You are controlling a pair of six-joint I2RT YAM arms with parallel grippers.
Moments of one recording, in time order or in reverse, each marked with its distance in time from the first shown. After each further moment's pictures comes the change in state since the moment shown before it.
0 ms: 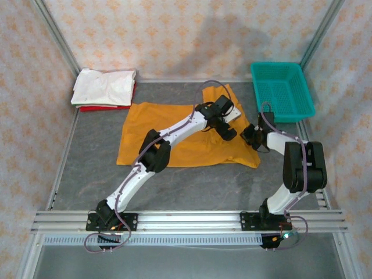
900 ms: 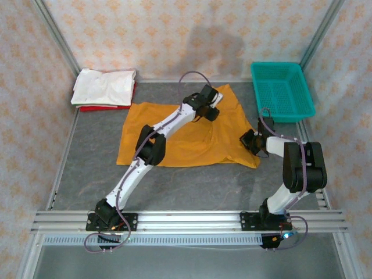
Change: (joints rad) left arm 0.158 0.096 0.095 0.090 -0.081 -0.189; right arm -0.003 -0.003 -0.070 0.055 -0.010 0.032
